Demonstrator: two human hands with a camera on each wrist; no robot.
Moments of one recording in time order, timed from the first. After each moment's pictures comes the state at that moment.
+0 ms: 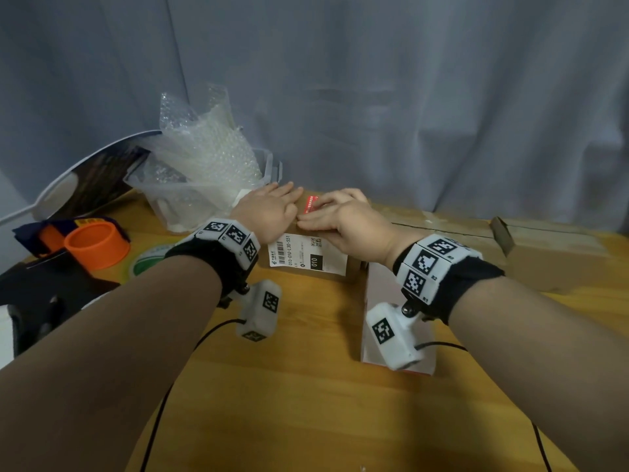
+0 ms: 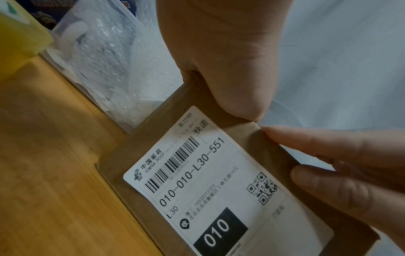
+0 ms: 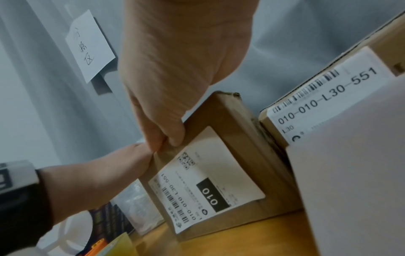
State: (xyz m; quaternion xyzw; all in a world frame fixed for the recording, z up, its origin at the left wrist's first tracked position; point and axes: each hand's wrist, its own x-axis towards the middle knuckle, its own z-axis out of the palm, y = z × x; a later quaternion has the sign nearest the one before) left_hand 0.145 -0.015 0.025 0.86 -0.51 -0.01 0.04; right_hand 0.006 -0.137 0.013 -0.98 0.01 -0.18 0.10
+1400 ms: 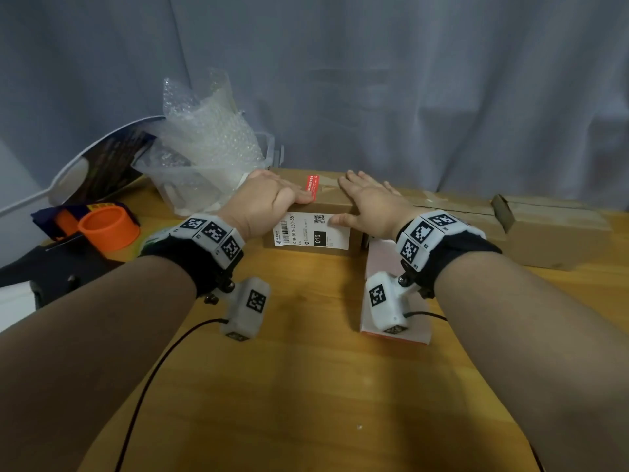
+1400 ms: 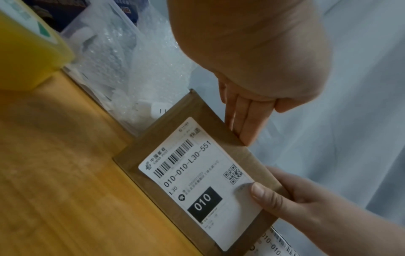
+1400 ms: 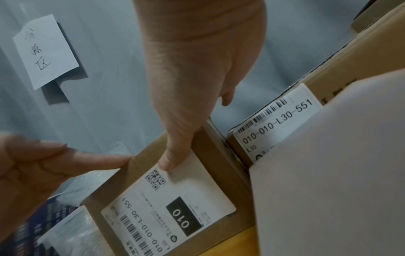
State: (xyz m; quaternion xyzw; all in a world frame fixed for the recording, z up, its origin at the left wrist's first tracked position) left_hand 0.115 0.019 0.035 0.78 -0.59 0.04 0.20; right_hand -0.018 -0.141 0.025 -0.98 0.21 -0.01 0.06
